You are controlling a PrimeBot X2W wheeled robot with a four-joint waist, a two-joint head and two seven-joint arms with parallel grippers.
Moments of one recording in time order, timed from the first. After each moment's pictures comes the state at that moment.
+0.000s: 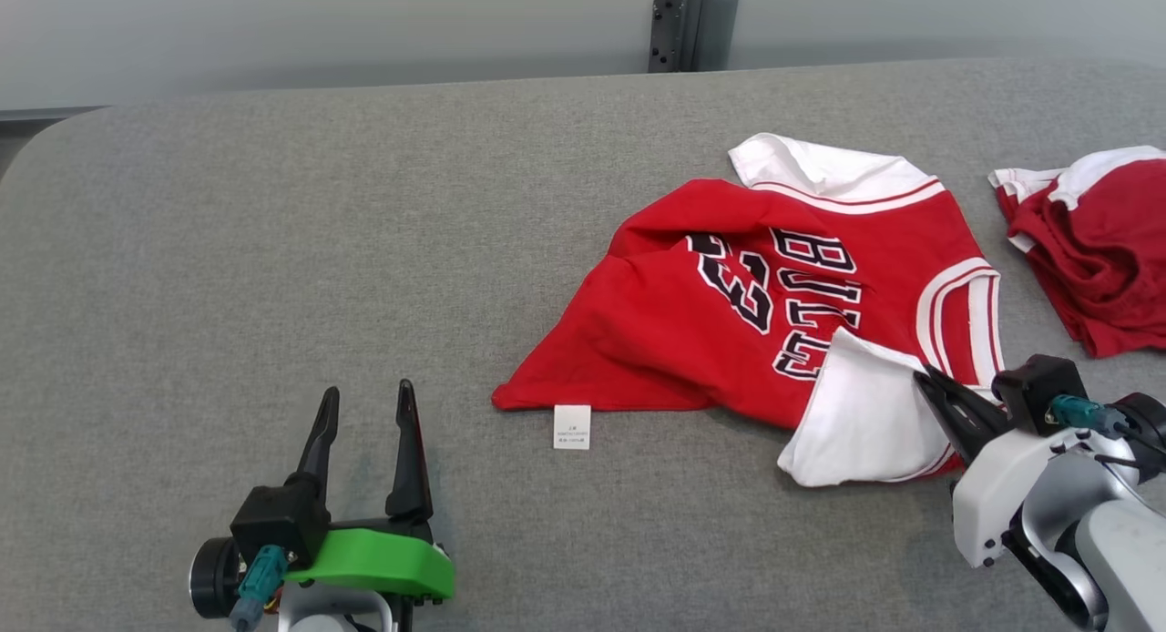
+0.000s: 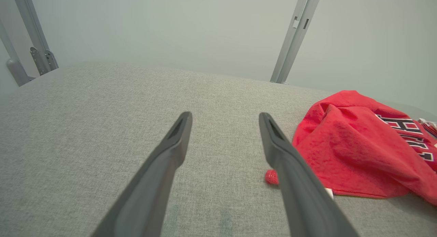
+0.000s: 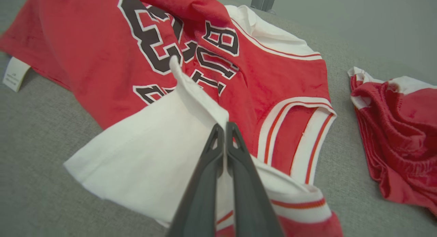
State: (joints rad) left arm -0.05 0.05 -0.24 0.16 -0.31 0.09 -0.26; right arm -0.19 -0.50 0.33 0.20 0.34 0.13 0.08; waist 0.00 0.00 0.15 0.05
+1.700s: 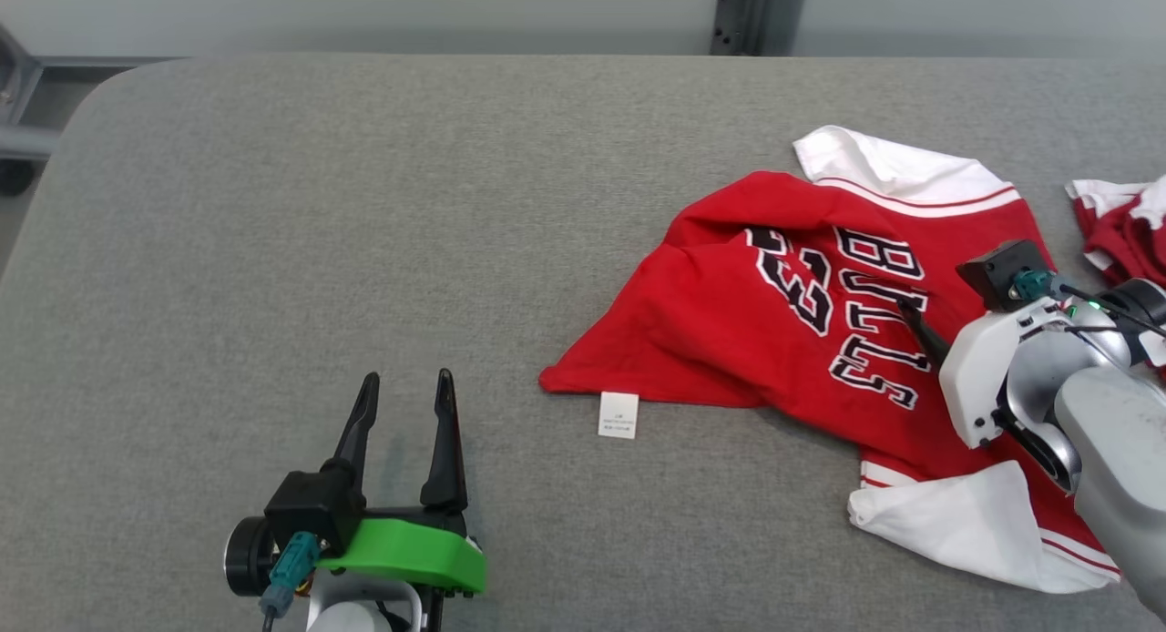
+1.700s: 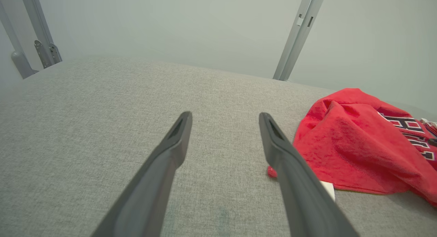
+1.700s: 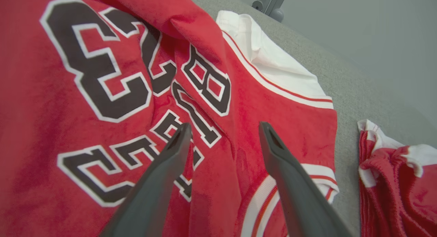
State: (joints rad) left arm -0.08 0.05 -0.30 0.16 -0.33 0.09 -0.26; right arm -0.55 -0.51 0.52 0.54 0.35 0.13 0.11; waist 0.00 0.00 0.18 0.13
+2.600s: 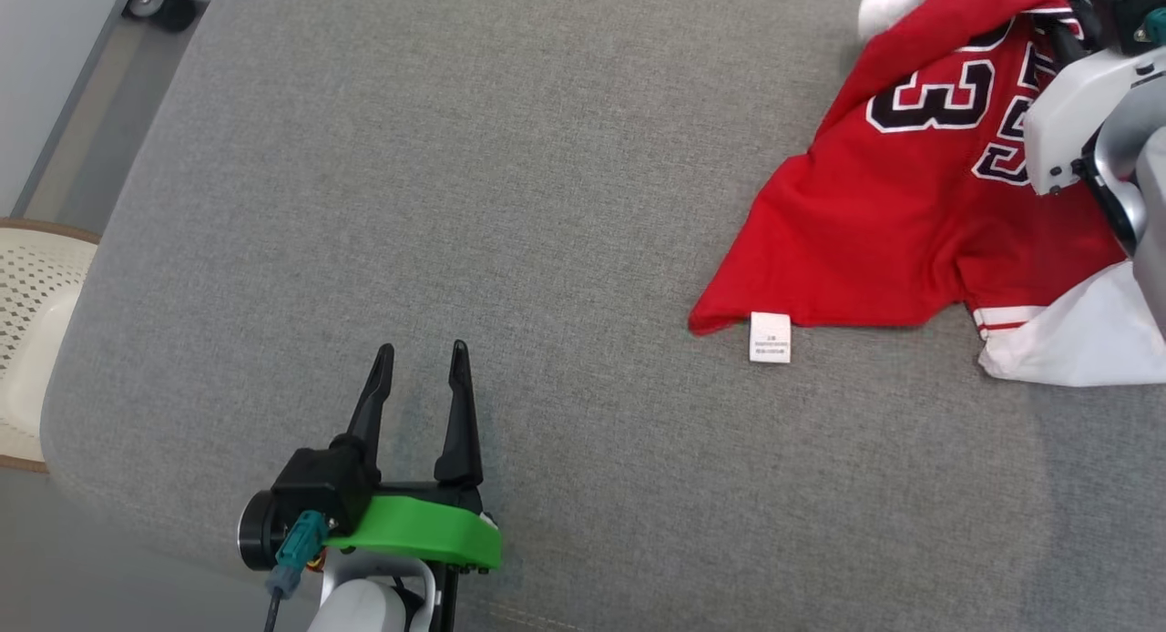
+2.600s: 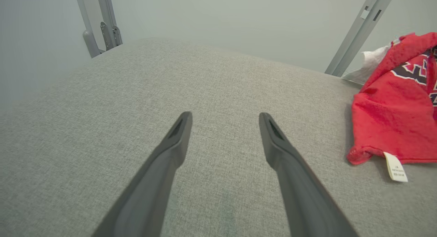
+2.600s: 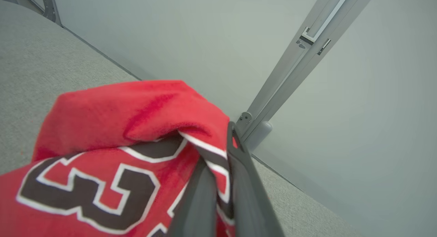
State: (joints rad) left arm -0.12 0.05 -0.35 0.14 -0.38 0.12 -0.26; right arm -1.08 -0.46 0.53 1.00 0.25 0.13 -0.17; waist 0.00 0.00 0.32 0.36
